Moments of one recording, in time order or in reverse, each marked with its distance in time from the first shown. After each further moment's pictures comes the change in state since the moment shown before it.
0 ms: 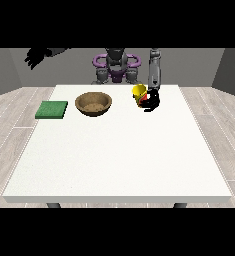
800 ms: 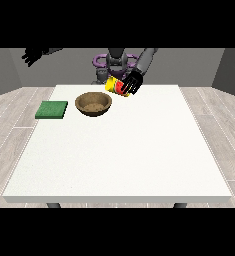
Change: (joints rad) left arm -0.252 -0.068 -0.420 0.058 -0.626 0.356 0.661; right arm 0.025 -0.035 -0.032 0.250 0.016 0.052 -0.013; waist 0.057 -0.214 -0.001
